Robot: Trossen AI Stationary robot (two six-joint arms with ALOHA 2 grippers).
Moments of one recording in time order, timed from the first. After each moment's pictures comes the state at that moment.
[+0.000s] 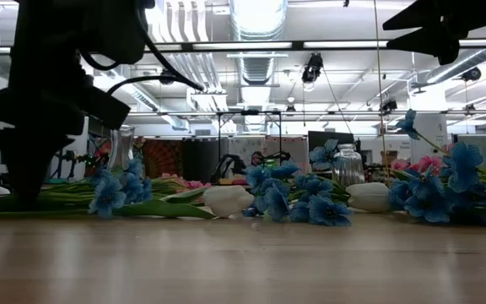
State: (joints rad) left arm -0.35 1.70 0.98 -0.99 -0.05 -1.03; right arm 0.32 0.47 0.44 -0.12 0.83 0.23
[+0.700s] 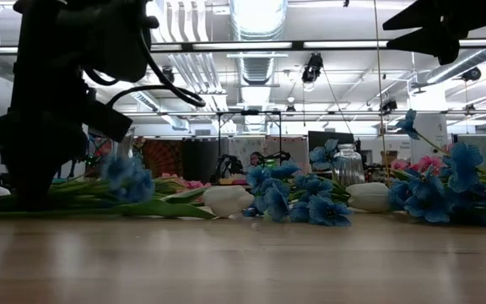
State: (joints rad) left arm -0.35 1.75 0.98 -0.99 -0.08 -1.04; right arm 0.32 0.47 0.44 -0.12 0.83 0.23
